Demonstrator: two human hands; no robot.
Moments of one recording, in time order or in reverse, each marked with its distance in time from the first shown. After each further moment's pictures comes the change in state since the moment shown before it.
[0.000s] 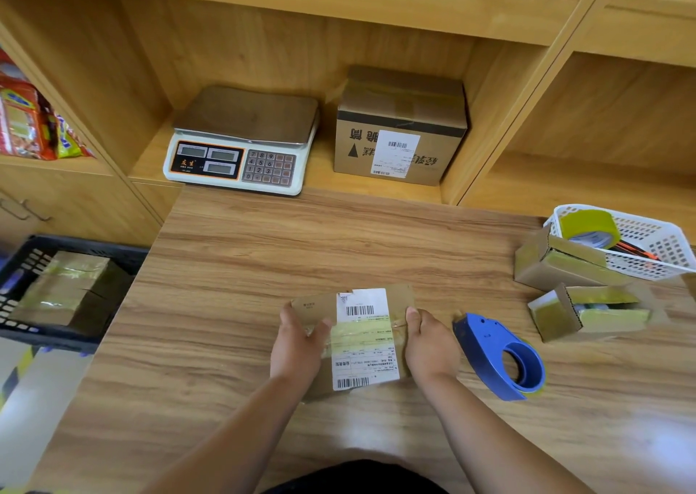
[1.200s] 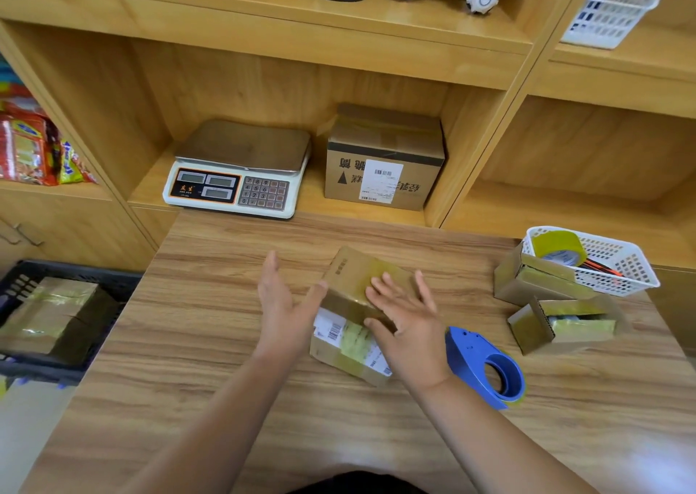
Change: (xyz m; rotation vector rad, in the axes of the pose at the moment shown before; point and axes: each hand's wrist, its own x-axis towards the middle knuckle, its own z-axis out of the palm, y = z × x) left_hand -0.006 0.066 -0.034 -0.310 0.094 0.324; right_hand -0.030 -0.043 -0.058 0.134 0.342 -0.832
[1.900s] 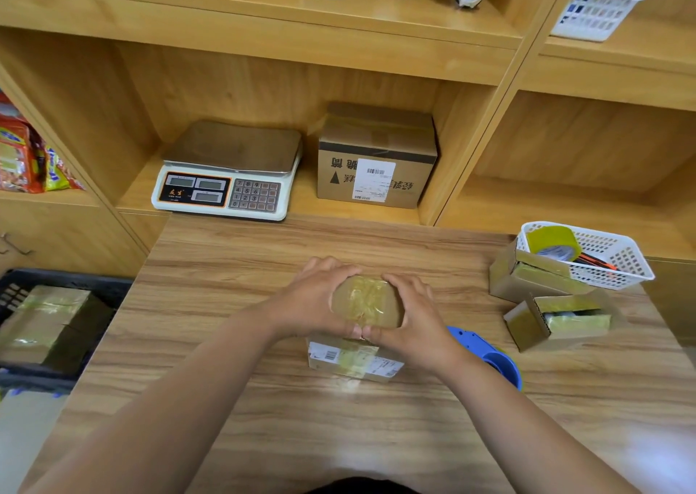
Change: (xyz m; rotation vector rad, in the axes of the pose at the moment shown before) left_hand 0.043 0.035 0.011 0.667 -0.811 0.354; right_hand 0.016 0.030 -0.010 0.211 -0.382 0.310
